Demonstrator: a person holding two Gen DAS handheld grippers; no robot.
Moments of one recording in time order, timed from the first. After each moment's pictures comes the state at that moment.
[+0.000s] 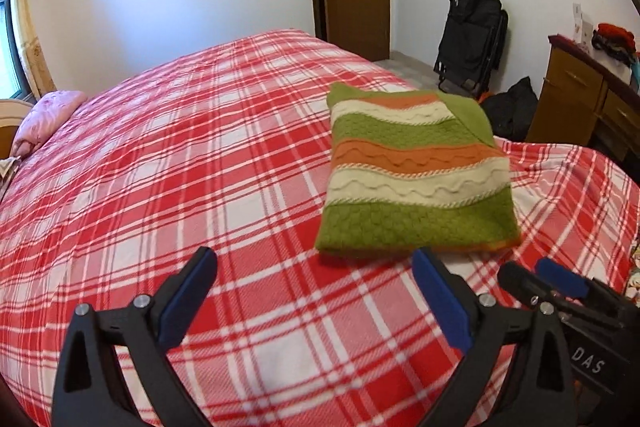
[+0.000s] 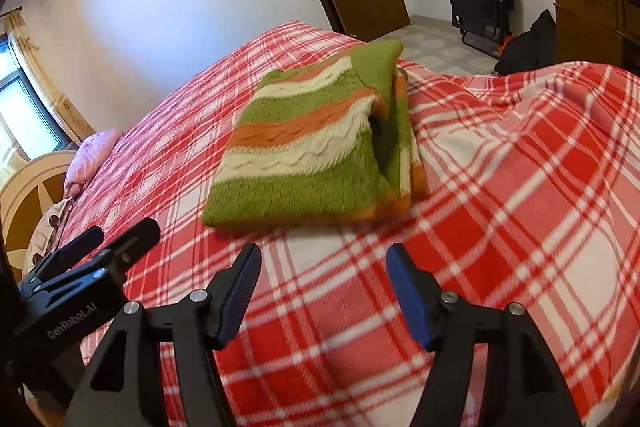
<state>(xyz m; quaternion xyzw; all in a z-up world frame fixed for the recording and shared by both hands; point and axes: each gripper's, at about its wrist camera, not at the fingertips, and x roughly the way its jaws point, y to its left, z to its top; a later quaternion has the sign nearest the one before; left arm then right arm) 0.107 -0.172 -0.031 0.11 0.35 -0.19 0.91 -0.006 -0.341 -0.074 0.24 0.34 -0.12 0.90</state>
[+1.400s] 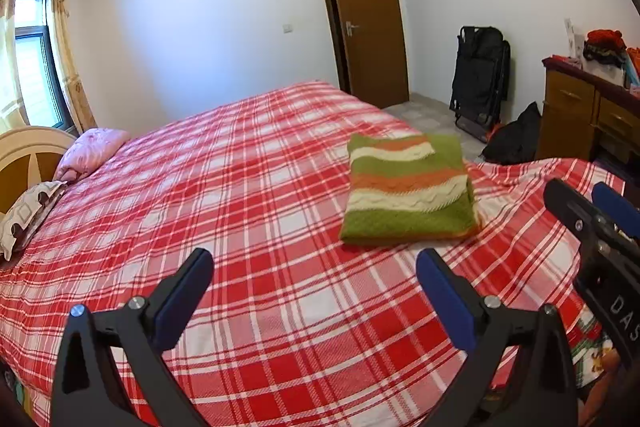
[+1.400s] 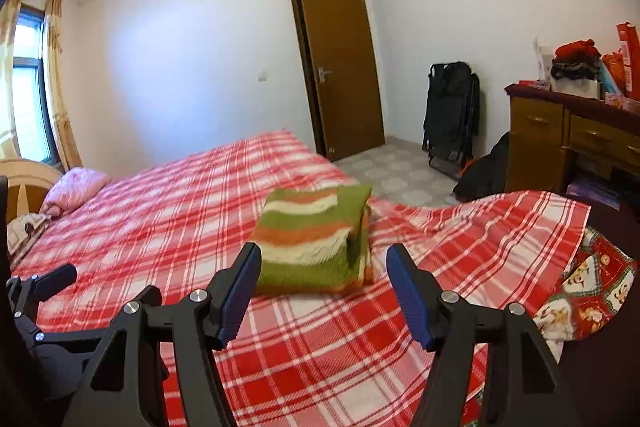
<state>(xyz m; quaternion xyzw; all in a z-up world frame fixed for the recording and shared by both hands) 0.000 -0.134 0.029 0.12 0.25 -0.15 0.95 -0.118 -0.279 0.042 0.11 0.15 -0.21 0.96</state>
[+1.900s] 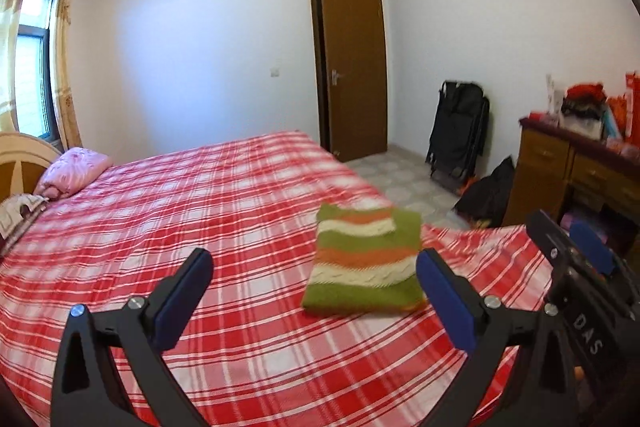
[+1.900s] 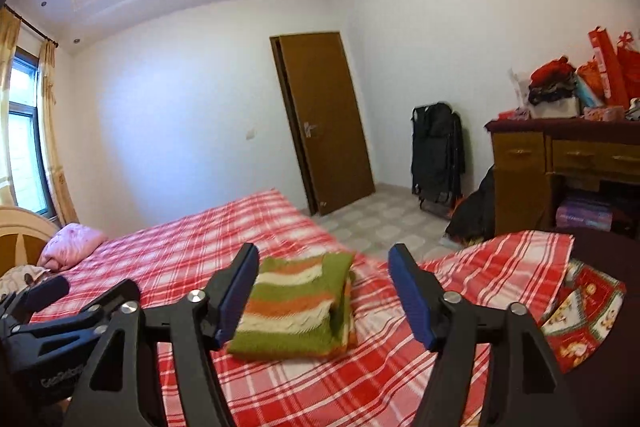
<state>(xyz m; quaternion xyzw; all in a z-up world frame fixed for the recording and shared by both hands) -0.018 -0.147 0.091 0.05 0.18 -0.20 0.96 -0.148 -0.299 0.088 0.12 0.05 -0.24 0.96</state>
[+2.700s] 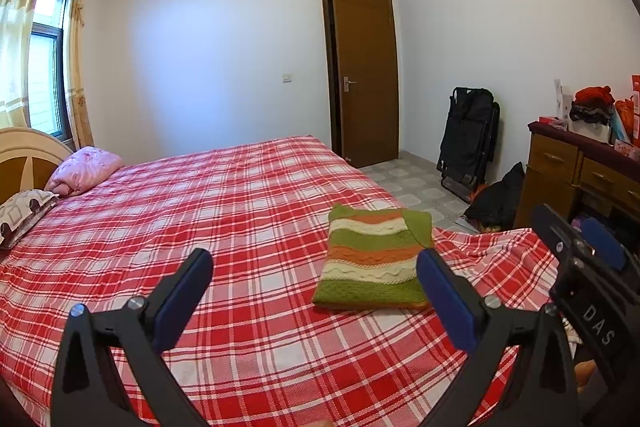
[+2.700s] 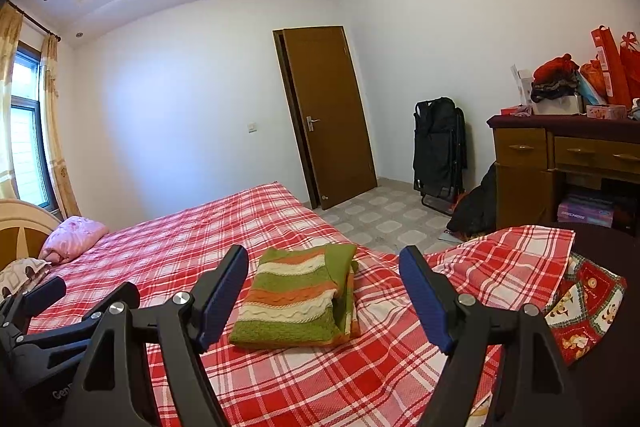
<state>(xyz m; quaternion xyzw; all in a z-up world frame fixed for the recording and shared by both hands) -0.024 -0.140 0.078 0.06 0.17 -0.17 0.97 -0.144 -0.291 0.080 0.12 0.08 -0.23 0.96</state>
